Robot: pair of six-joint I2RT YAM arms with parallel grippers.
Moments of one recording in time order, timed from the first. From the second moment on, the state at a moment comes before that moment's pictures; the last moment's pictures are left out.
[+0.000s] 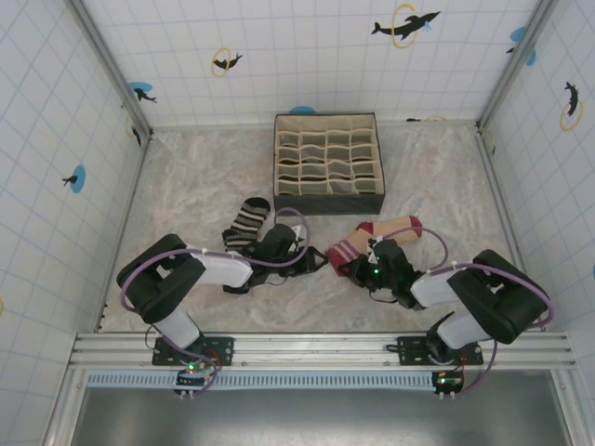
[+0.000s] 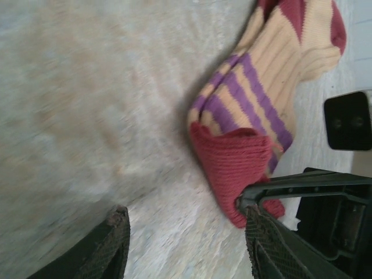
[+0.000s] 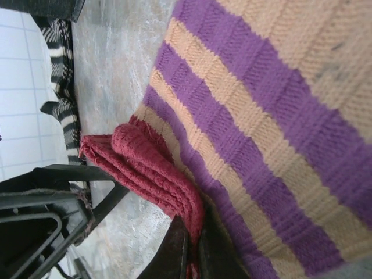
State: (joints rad) left arm -0.86 1.66 0.59 0.37 0.32 -0.93; right arm 0.67 1.47 0.20 0.62 -0.33 1.18
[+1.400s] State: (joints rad) left arm -0.84 1.84 0.95 -0.06 0.32 -0.90; right arm 0.79 1.14 0.44 0.07 -0.06 0.72
